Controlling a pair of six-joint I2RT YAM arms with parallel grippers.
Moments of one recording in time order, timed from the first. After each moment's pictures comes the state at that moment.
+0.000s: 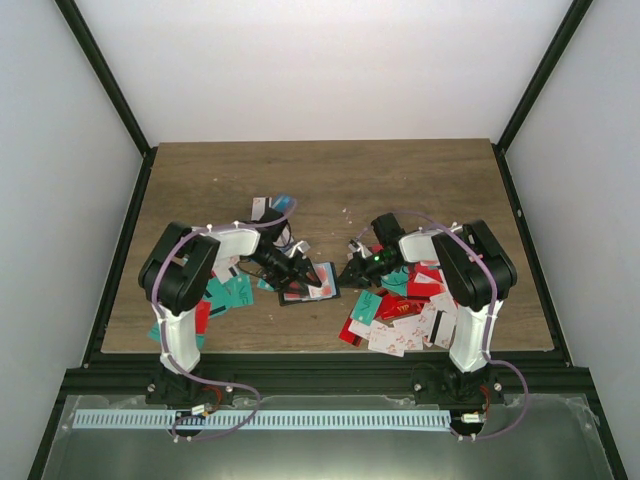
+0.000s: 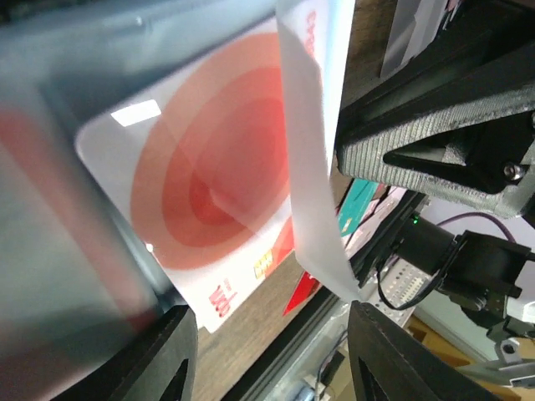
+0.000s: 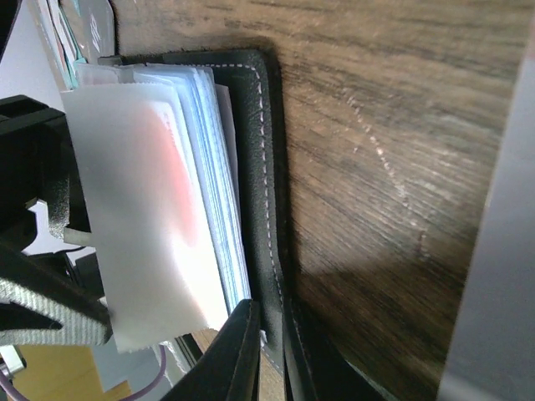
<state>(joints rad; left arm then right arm) -0.48 1.94 1.09 -0.59 0.92 -0.47 0.42 1.92 0.93 -0.28 -0.91 0.43</state>
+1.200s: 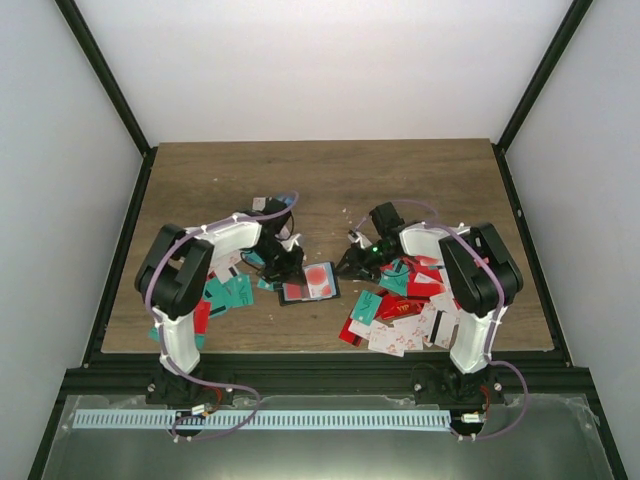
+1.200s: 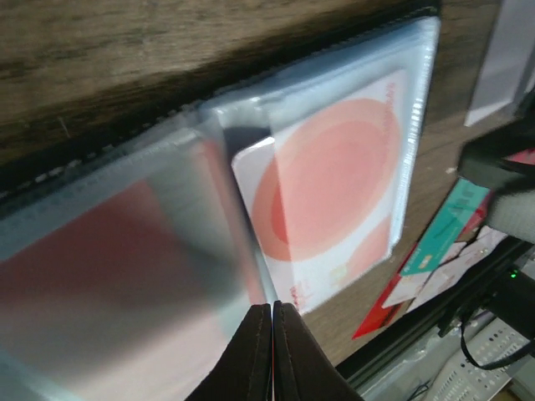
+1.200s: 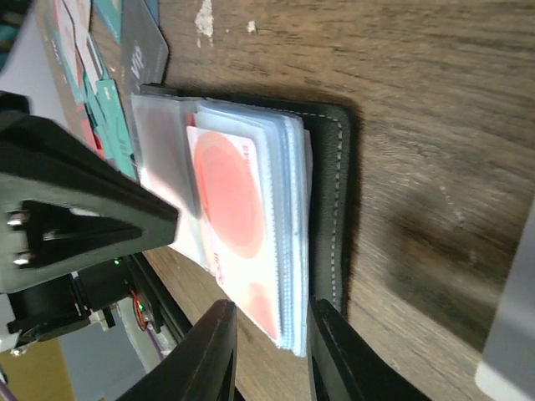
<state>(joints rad) -0.50 1.89 1.20 -0.78 0.63 -0.45 0.42 1.87 1.01 -0.38 -0.86 0.43</state>
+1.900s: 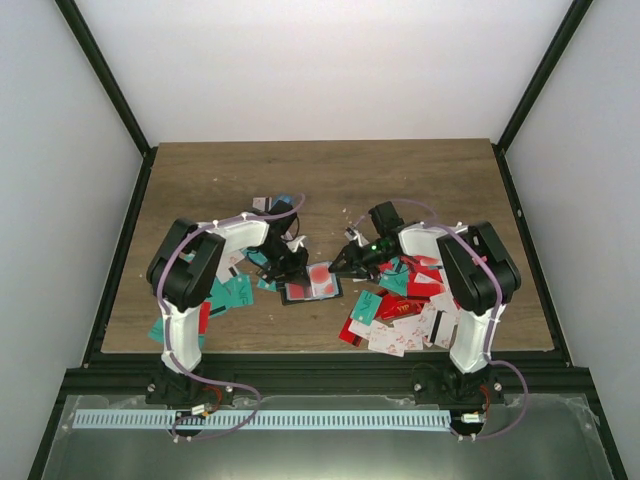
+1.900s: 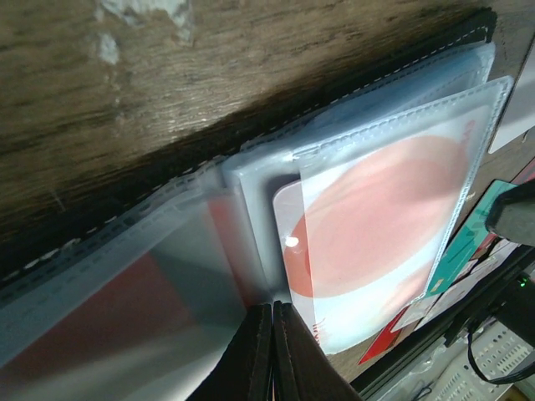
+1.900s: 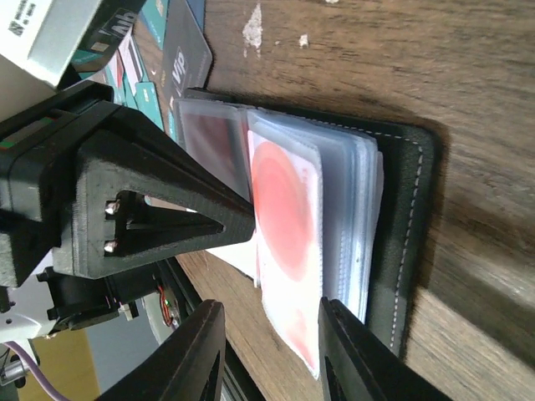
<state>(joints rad) -0.51 1.99 1.24 -0.76 0.64 -0.45 0.42 1.87 1.01 -0.32 -0.94 0.47</state>
